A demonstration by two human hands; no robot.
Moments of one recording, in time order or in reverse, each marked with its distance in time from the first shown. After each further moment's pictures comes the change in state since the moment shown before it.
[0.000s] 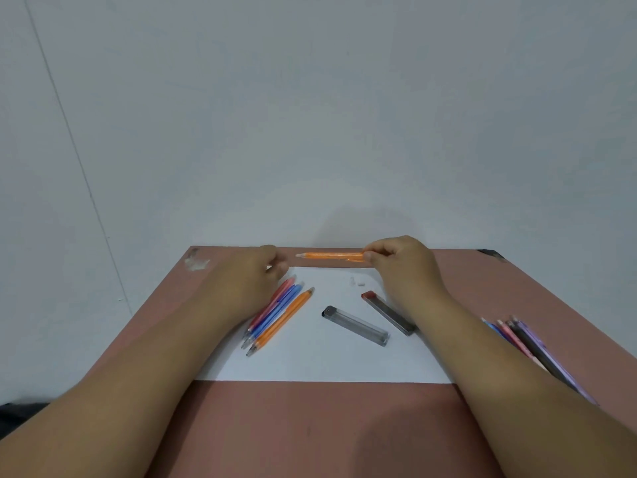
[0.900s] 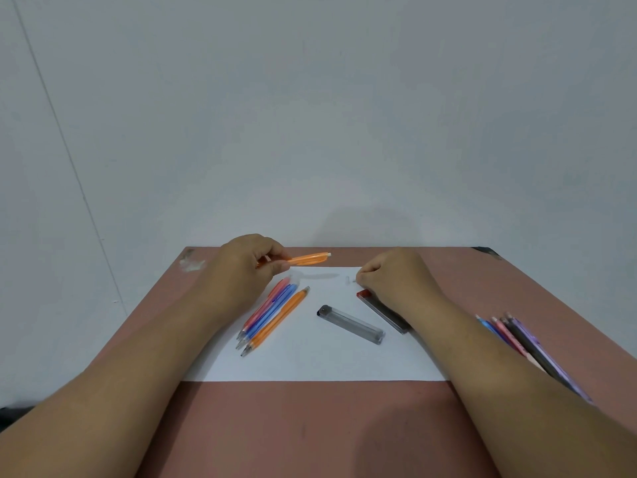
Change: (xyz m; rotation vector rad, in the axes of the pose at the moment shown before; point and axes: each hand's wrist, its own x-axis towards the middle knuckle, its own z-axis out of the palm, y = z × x) left_hand 0.000 0.003 -0.006 -0.146 0.109 0.166; right_hand -0.008 -0.001 -0.002 -0.226 -0.169 0.146
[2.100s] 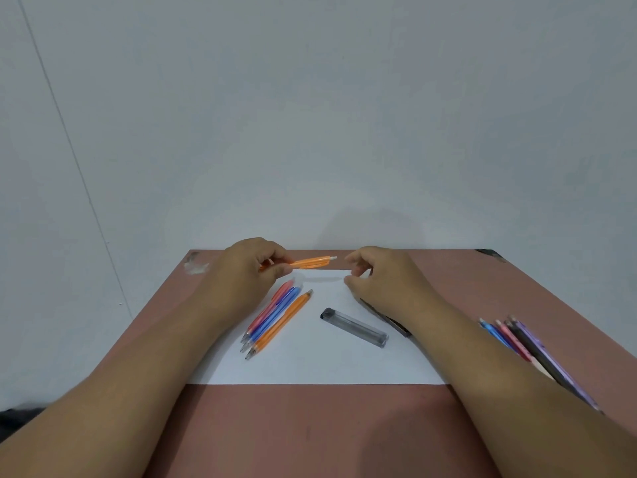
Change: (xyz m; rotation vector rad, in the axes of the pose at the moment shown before) left_hand -0.001 0.003 -0.002 0.011 -0.008 -0.017; right_hand 0.002 0.002 0.009 -0.012 -0.011 -0.256
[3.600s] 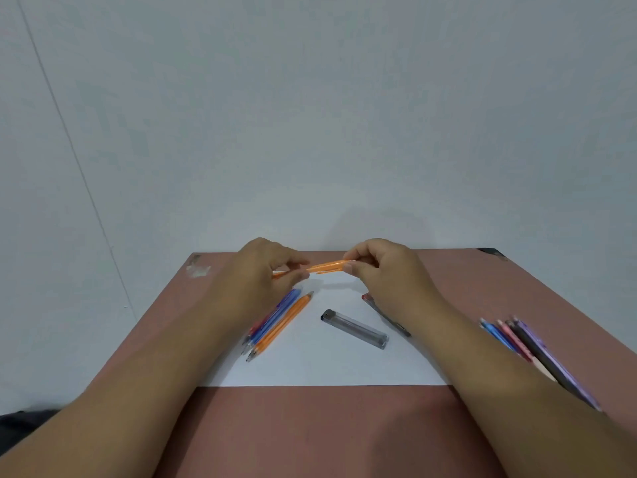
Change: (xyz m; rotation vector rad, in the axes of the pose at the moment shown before) left_hand -0.005 0.018 0.000 0.016 0.033 0.191; right_hand -0.018 -0.029 -0.012 0.341 0.057 0.044
